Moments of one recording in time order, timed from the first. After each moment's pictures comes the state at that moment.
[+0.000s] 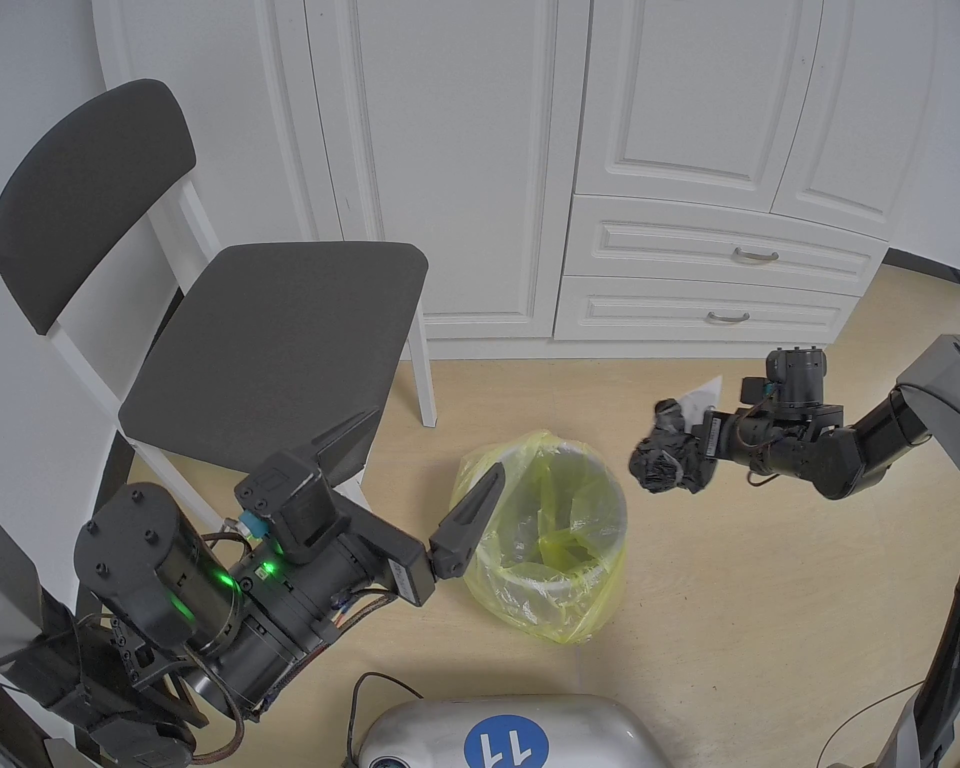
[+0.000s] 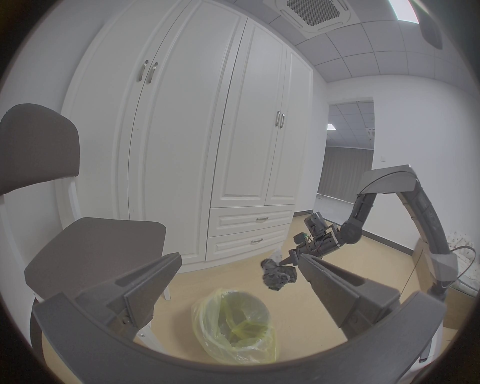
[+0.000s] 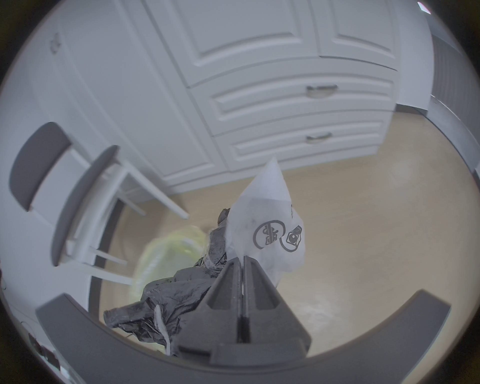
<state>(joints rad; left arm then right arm) -0.85 1.73 -0.35 -1.53 0.23 0.08 0.15 2.10 -1.06 -0.60 0.10 0.22</state>
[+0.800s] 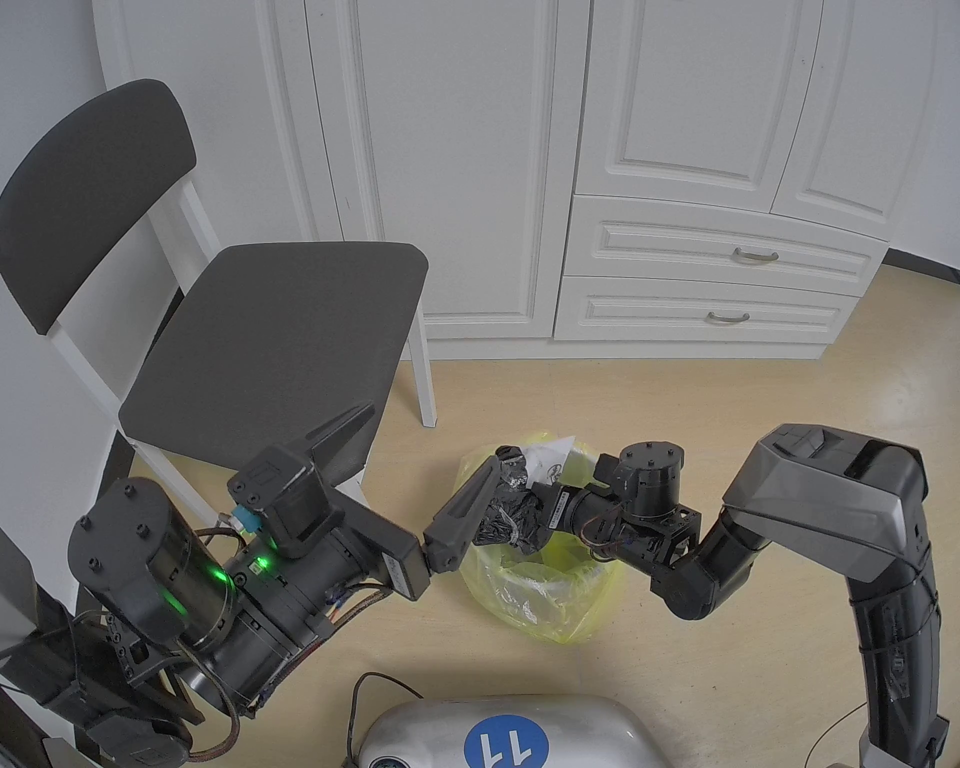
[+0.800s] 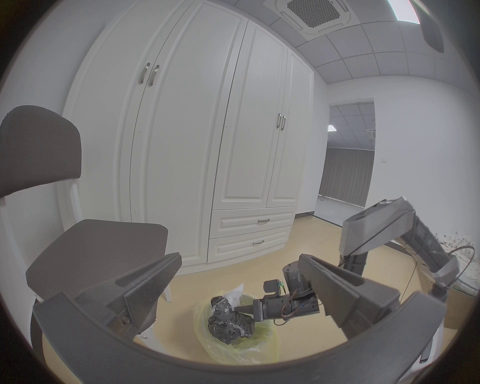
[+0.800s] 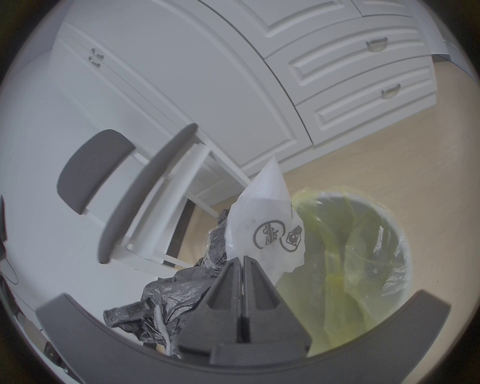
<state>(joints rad) -0.84 1.72 -0.36 -1.53 0.23 0.09 0.52 2.45 -1.06 -1.16 0.06 0.55</state>
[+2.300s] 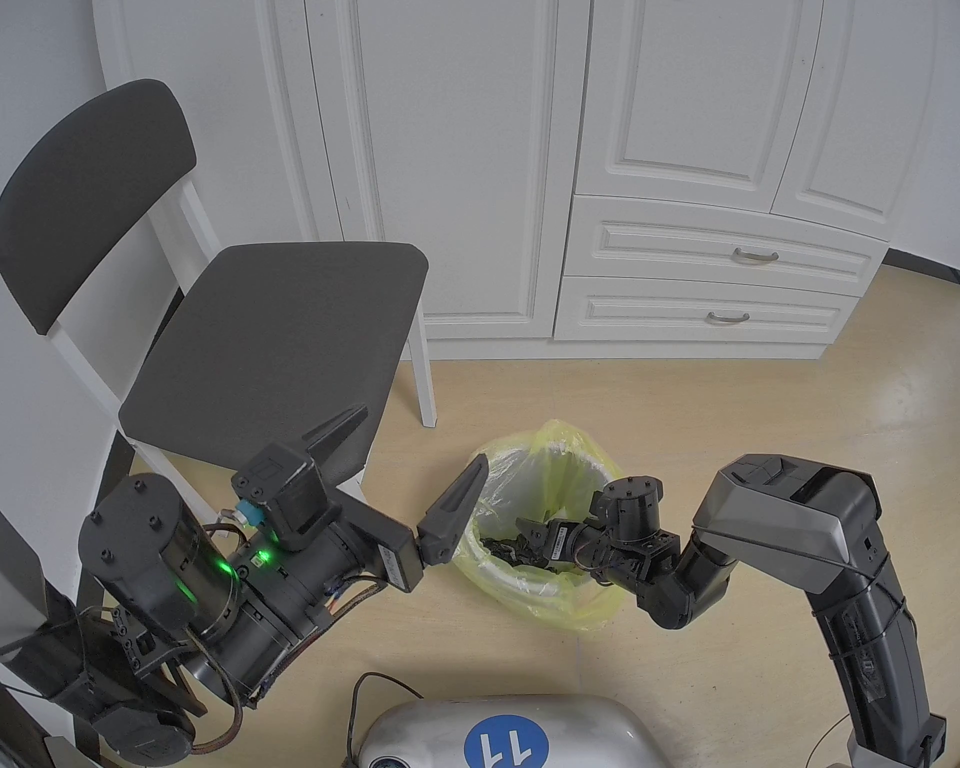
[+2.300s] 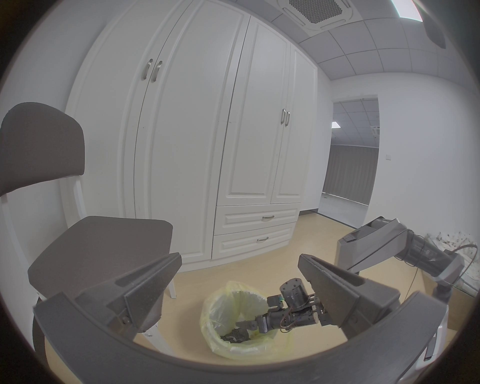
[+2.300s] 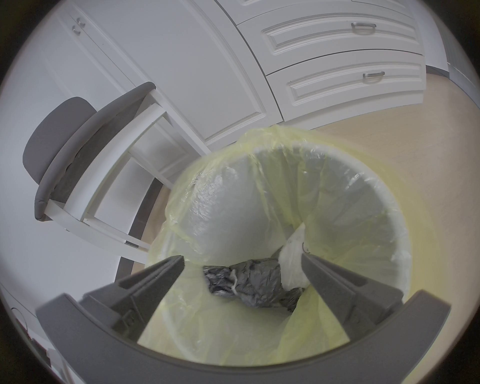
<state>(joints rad) -0.81 1.74 -0.36 -1.53 0.23 0.08 0.48 2.63 -1.18 -1.07 0.00 0.47</state>
